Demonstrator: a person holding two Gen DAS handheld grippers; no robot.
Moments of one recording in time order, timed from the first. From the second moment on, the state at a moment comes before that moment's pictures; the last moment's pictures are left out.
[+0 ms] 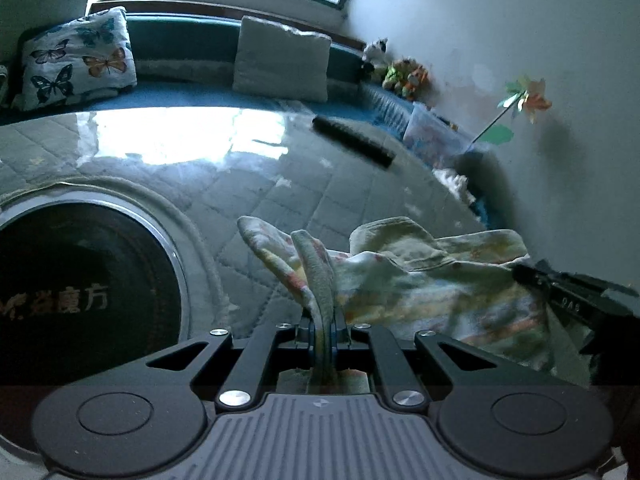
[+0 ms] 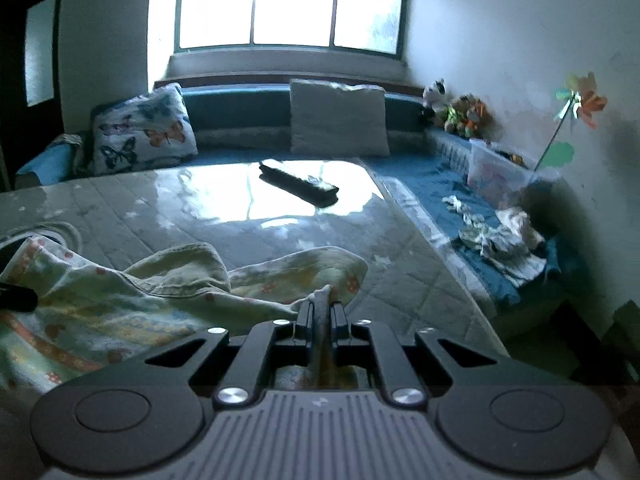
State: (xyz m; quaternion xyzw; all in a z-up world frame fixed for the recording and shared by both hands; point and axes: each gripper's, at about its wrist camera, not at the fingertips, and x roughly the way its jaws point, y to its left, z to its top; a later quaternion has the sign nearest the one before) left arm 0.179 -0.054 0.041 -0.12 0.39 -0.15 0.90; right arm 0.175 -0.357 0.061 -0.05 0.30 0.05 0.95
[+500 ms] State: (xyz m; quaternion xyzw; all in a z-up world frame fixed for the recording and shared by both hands) left arm 0.179 -0.043 0.052 -0.09 0.37 -0.13 0.92; right arm 0.184 -0.351 0.044 -0.01 0.34 0.06 0.94
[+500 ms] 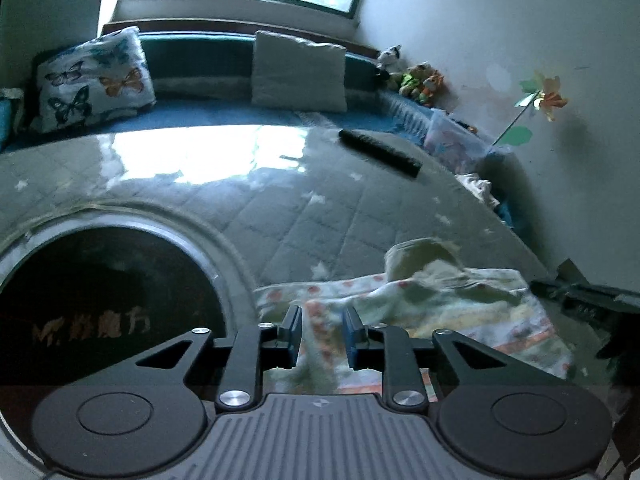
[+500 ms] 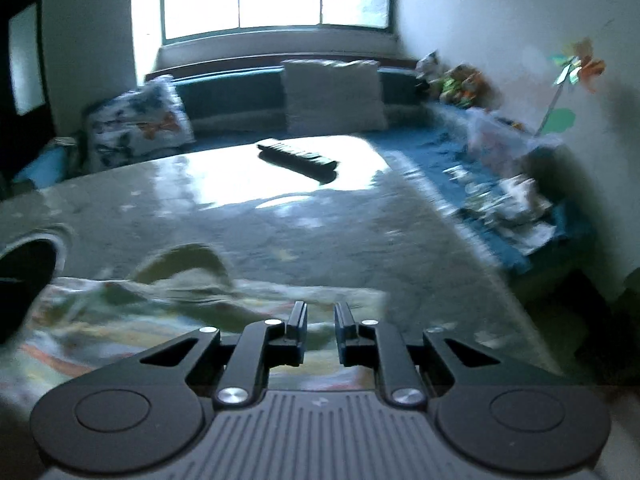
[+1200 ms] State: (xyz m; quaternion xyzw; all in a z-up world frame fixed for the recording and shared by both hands) left arm 0.231 -0.097 0.016 -0.08 0.41 -0.18 0.89; right arm 0.210 -0.301 0.020 0.00 0.35 0.11 0.93
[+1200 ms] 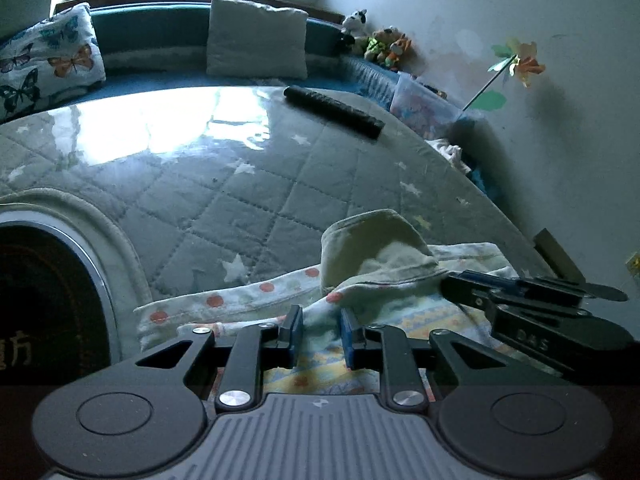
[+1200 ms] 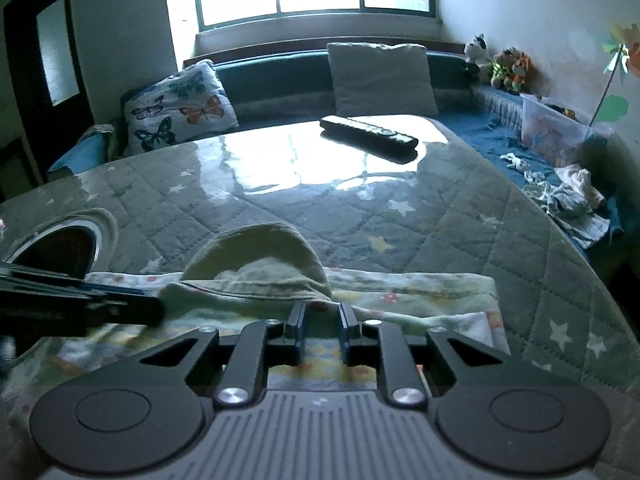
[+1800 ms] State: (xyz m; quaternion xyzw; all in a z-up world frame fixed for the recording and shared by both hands) left arm 0.187 -0.098 0.031 -0.05 0.39 -0.17 0.90; right arm 0.137 -0.277 0.026 -0.06 0.35 0.17 0.92
